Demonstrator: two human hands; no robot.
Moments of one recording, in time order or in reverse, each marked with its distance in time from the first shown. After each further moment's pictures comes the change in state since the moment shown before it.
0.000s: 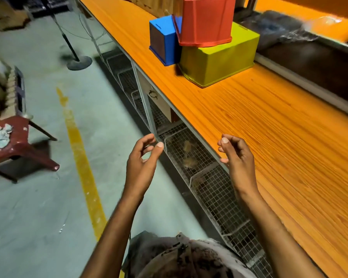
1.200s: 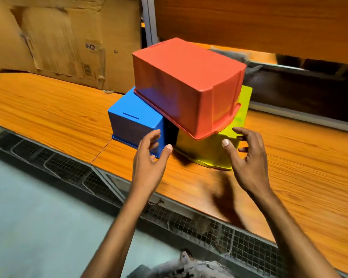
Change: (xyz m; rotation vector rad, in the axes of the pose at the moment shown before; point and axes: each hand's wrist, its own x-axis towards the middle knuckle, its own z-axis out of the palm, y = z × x) left_hand 0.554 0.051 0.060 0.028 -0.613 0.318; right_hand 0.365 -0.056 0.214 -0.564 0.694 -0.292
